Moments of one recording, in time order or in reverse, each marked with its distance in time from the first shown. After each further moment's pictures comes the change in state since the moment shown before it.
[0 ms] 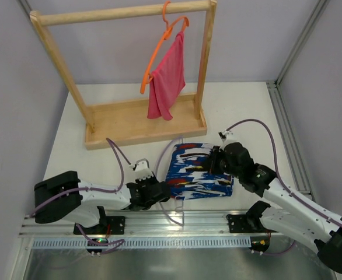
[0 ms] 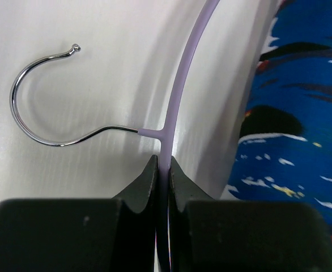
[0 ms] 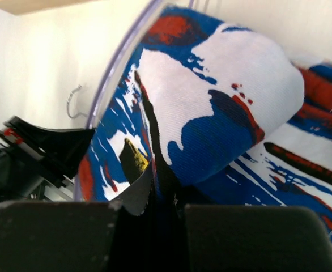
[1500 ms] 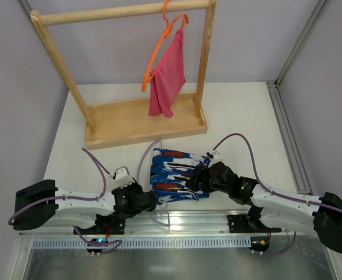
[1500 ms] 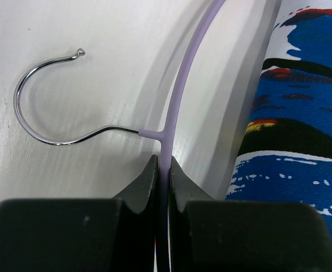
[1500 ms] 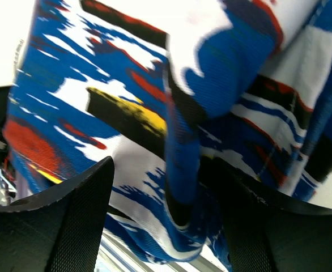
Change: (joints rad) left arm -0.056 -0.222 -0.132 -0.311 -0.118 -0.310; right arm 0.229 0.138 -0.204 0.271 0.064 0.209
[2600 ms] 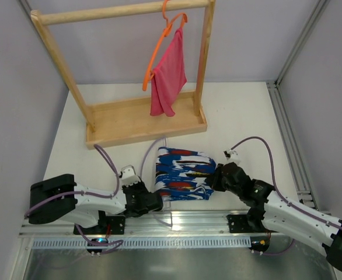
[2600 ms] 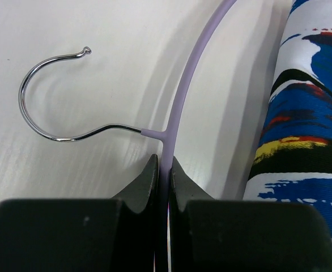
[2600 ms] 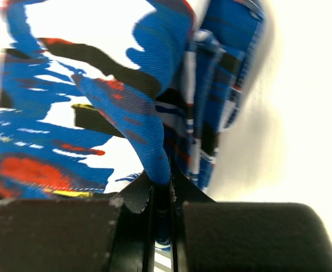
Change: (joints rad) left arm -0.013 0.192 0.058 0.053 -0.108 0.024; right arm -0.102 -0.264 0.004 -0.311 0.123 0.016
